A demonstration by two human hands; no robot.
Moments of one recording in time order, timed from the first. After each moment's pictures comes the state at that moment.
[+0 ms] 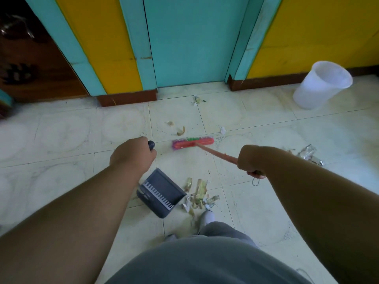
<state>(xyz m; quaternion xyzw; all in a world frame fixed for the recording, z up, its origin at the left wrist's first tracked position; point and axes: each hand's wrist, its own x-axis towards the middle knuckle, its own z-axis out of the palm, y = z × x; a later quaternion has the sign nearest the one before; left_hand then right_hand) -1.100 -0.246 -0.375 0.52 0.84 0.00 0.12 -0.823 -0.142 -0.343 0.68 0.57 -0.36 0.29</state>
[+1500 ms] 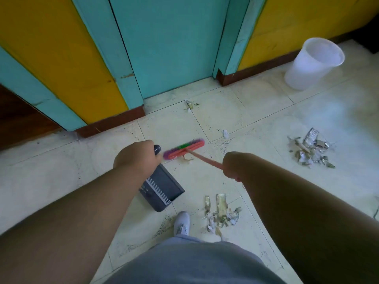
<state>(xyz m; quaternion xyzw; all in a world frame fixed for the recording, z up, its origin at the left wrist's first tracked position) -1.285 0.000 -0.394 0.65 0.75 -0.05 0.14 -1.047 0.030 -0.393 0.66 0.61 -0.26 0.36</state>
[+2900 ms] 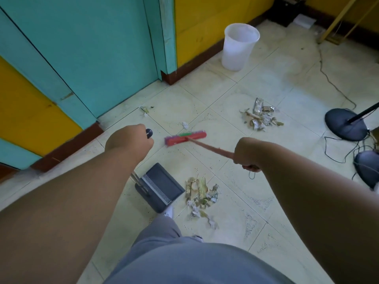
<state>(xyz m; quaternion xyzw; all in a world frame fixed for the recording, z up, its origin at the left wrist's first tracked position) -1.133 -0.060 -0.356 0.76 0.64 -0.07 0.05 -0.856 -0.140 -0.346 0.82 0.38 -0.40 0.18</state>
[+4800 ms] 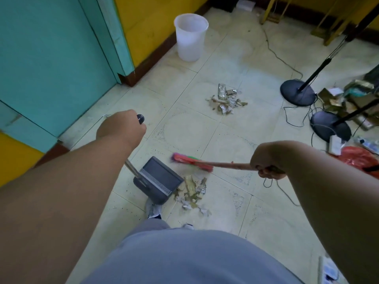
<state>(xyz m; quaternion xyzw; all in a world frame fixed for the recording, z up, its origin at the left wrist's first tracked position) -1.073 -0.053 -0.339 0.82 0.57 -0.02 0.04 -0.806 -0.260 -0.321 0.83 0.13 -0.54 0.06</state>
